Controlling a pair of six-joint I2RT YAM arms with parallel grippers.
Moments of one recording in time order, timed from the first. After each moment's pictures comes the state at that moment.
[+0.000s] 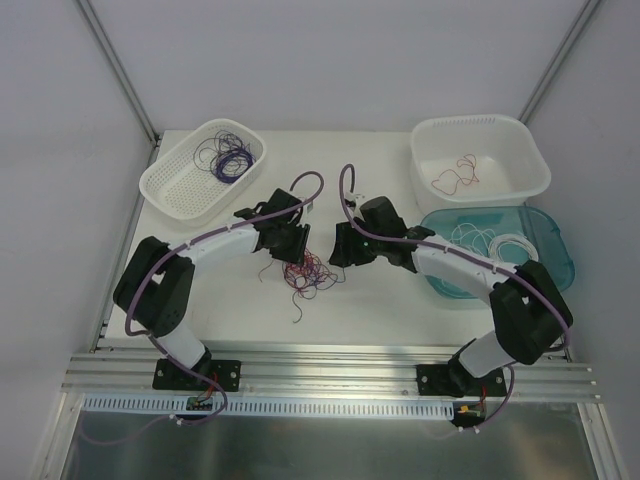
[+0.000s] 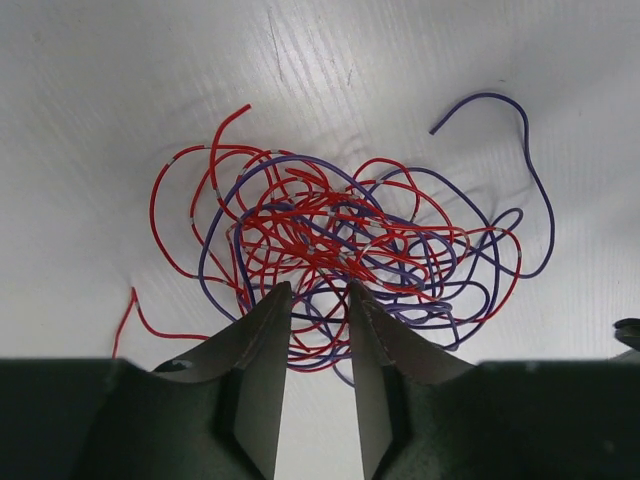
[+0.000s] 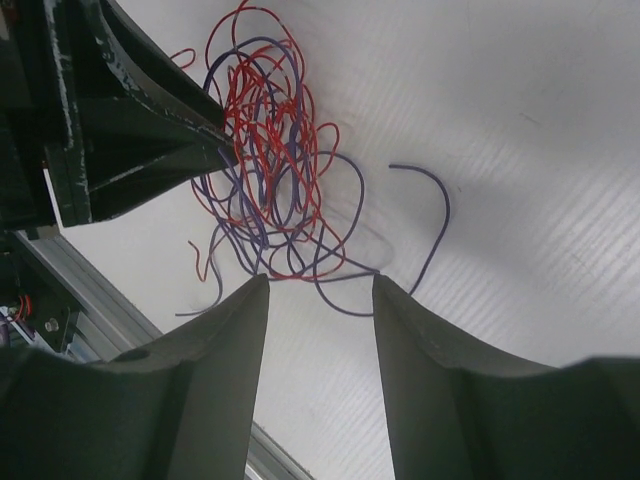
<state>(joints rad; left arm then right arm) -0.59 1.64 1.05 -0.47 0.12 -0.29 0.70 1.50 0.95 -0.22 -0.23 0.42</state>
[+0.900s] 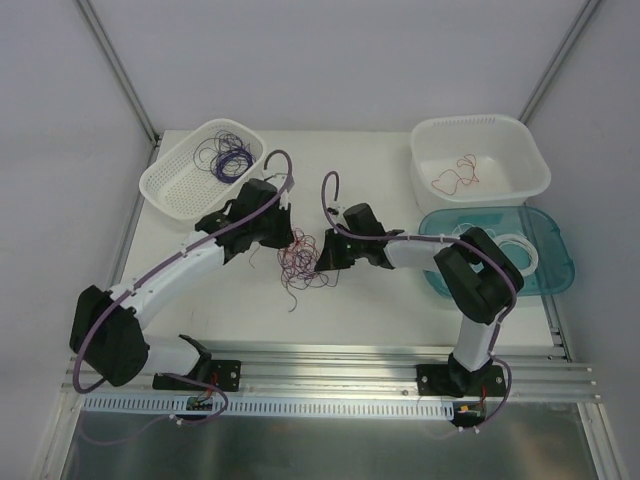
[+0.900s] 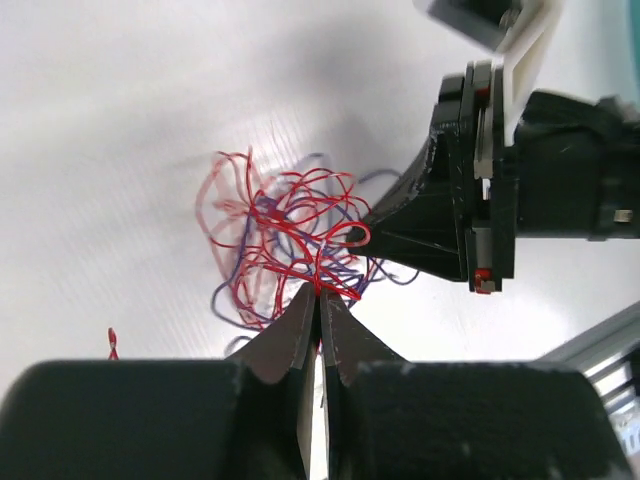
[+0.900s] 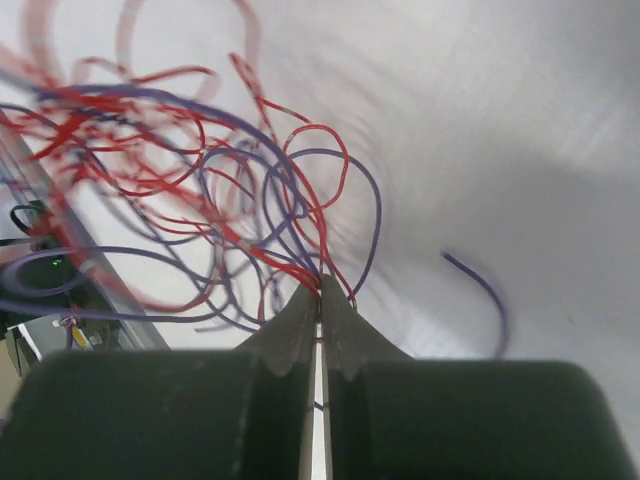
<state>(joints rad) -0.59 1.37 1.03 -0.47 0.06 -0.35 0.71 1.85 0.99 0.08 -0.45 0.56</state>
